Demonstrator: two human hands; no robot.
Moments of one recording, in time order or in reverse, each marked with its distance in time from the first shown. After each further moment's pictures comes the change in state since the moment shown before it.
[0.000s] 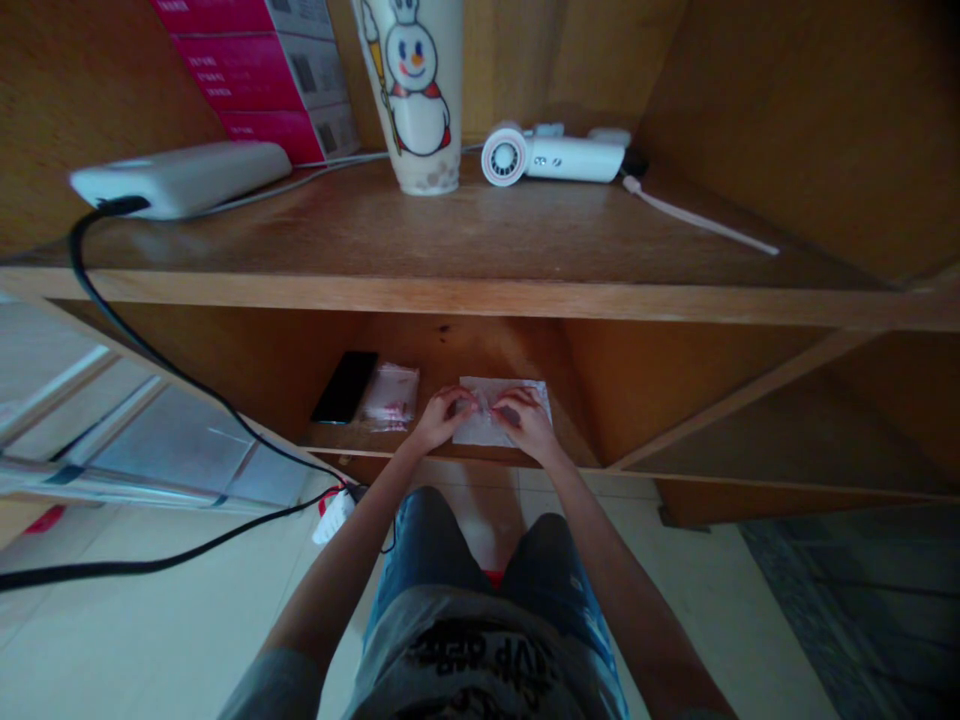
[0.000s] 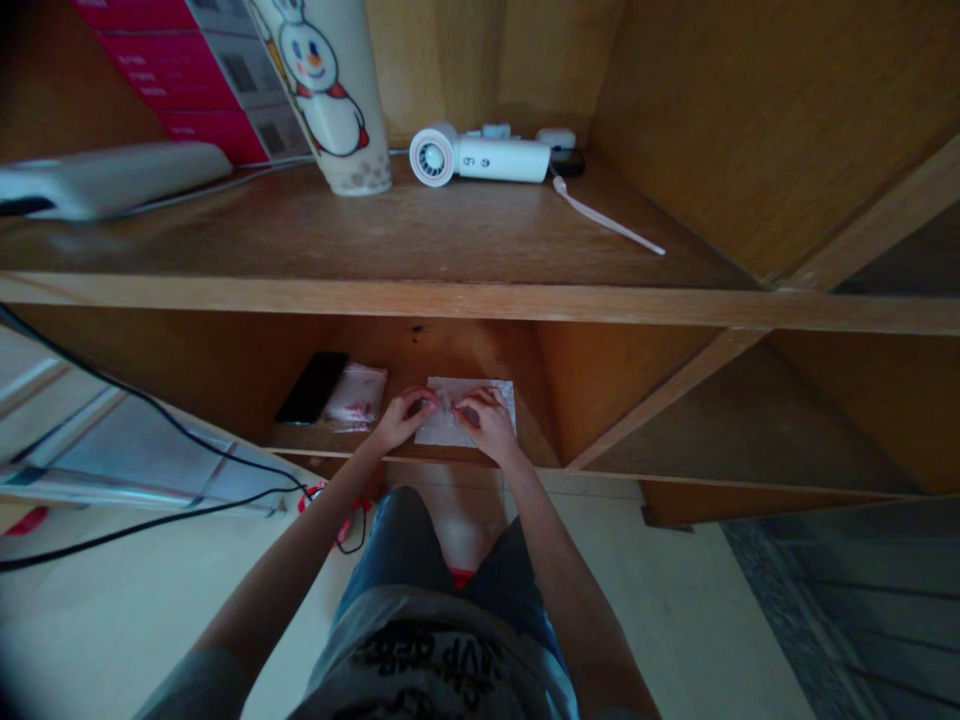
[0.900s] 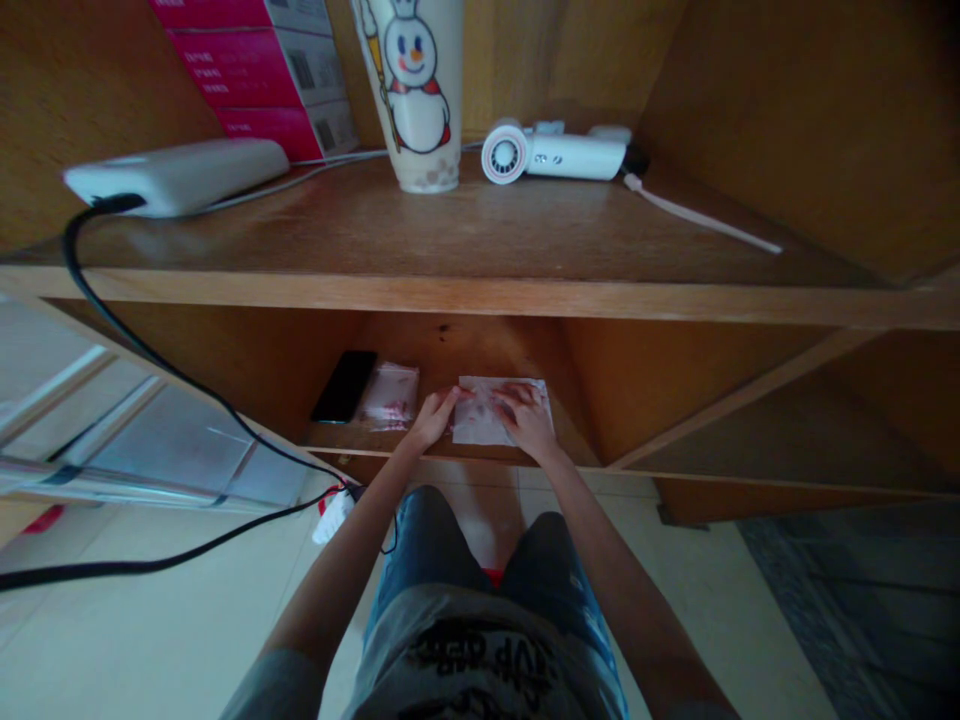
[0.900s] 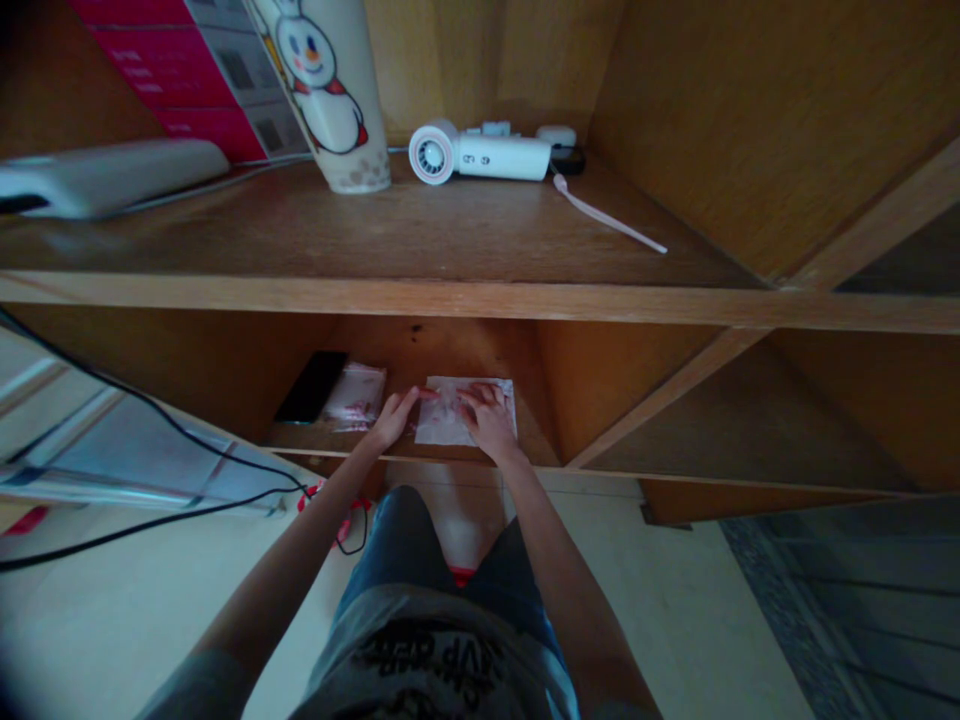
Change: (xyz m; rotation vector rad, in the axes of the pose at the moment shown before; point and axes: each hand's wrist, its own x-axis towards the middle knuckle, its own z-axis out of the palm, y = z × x) left_hand -0.004 0.003 -0.003 -0.245 0.036 -0.397; right_hand -0.001 0.007 0.009 -0.221 -0.018 0.070
